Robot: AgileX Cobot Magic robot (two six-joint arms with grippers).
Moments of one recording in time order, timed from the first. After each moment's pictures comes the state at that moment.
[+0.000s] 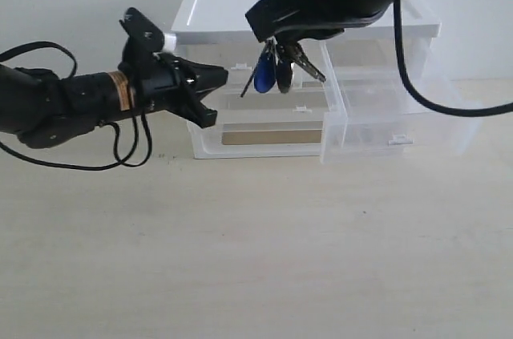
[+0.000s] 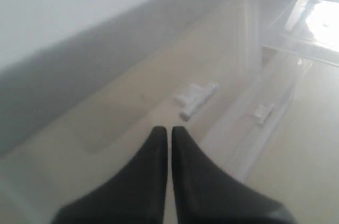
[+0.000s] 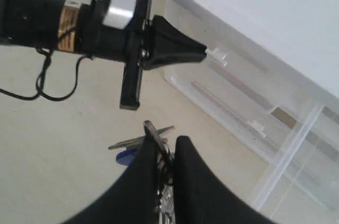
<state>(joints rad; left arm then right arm) -0.26 2.04 -1.16 0.86 -0.75 -0.42 0.64 1.42 -1.35 0.11 0.70 -0.20</state>
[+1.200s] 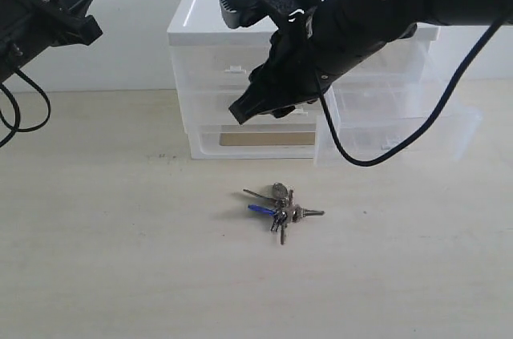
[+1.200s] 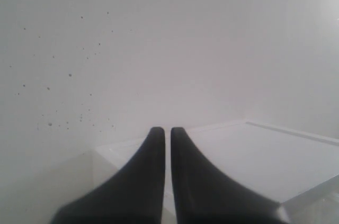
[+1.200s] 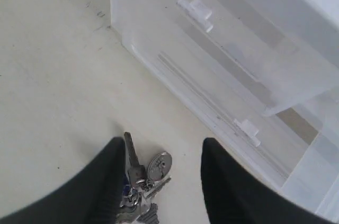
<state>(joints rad) -0.05 1.72 -0.85 0.59 -1.18 -0.43 0.64 1.71 -1.34 -0.08 0.50 -0.12</state>
